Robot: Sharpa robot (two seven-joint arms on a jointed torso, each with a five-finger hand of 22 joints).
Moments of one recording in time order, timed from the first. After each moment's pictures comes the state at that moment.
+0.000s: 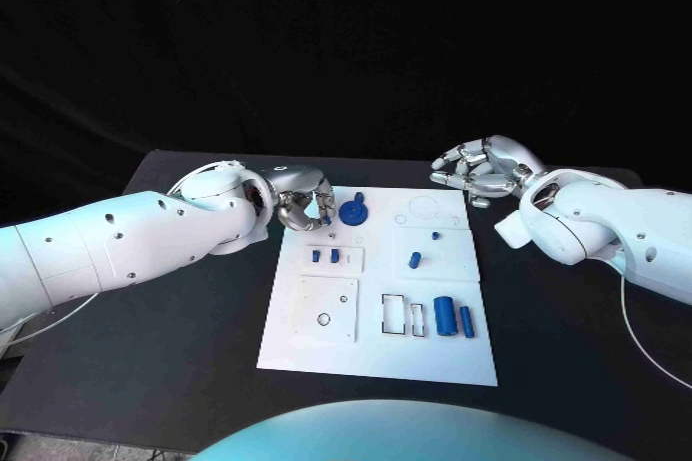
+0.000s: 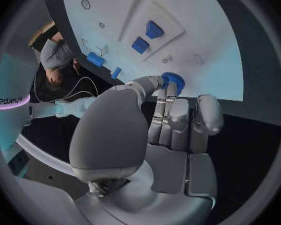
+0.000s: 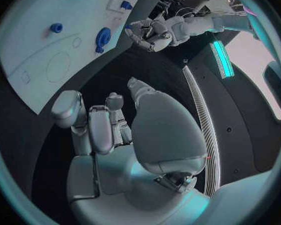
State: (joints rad) left arm 1.22 -0.75 -0.07 1.39 -1.43 -0.13 0.03; left_hand 1.44 -0.24 0.57 0.10 0.32 0.97 0.14 0.35 0.24 1.09 0.08 0.37 0.12 1.38 0.00 1.29 0.88 0.11 1.30 0.10 1.29 1.24; right arm 1.28 -0.86 -0.16 1.44 -0.63 -0.36 0.18; right_hand 1.33 -0.13 0.24 0.25 0.20 0.78 0.17 0.34 0.42 1.04 0.09 1.12 0.93 1.46 0.02 1.35 1.16 0.09 1.30 0.11 1.09 1.22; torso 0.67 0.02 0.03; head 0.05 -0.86
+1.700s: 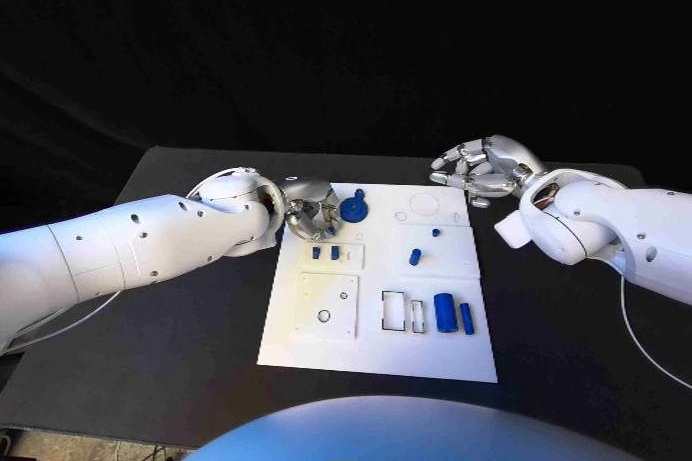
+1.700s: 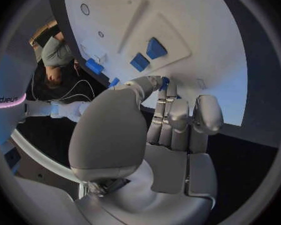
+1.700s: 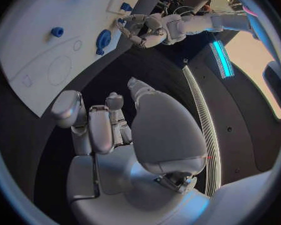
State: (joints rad) left arm 1.19 -0.69 -0.09 1.33 -1.41 -0.06 0.00; left_hand 1.43 -0.25 0.57 0.10 0.32 0.97 0.14 0.34 0.24 1.10 0.07 0.36 0.12 1.38 0.00 1.29 0.86 0.11 1.30 0.10 1.29 1.23; right arm 1.27 -0.86 -0.16 1.44 -0.63 -0.35 0.18; right_hand 1.33 -0.13 0.24 0.25 0.20 0.78 0.17 0.35 0.42 1.05 0.09 1.12 0.93 1.46 0.02 1.35 1.15 0.09 1.30 0.11 1.09 1.21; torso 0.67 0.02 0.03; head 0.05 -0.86
